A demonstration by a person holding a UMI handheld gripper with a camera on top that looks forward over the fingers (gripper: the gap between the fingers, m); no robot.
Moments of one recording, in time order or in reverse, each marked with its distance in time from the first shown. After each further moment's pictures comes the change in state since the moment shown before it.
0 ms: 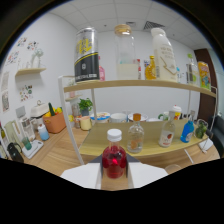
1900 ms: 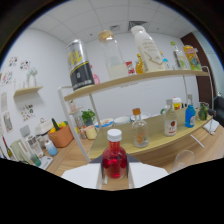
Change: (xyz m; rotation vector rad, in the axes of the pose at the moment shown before) arm -0.016 0.000 -0.005 0.083 -0.035 0.194
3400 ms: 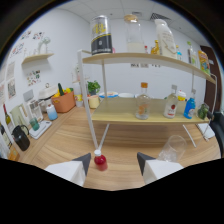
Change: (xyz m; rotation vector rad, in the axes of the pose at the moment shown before) arm 0.008 0.072 -0.051 -0.262 -0.020 -0.215
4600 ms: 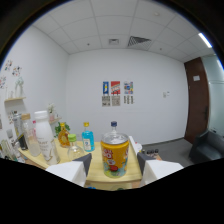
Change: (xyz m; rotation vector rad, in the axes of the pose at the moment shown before) arm 0.326 -0.275 -0.072 0.345 0.176 0.015
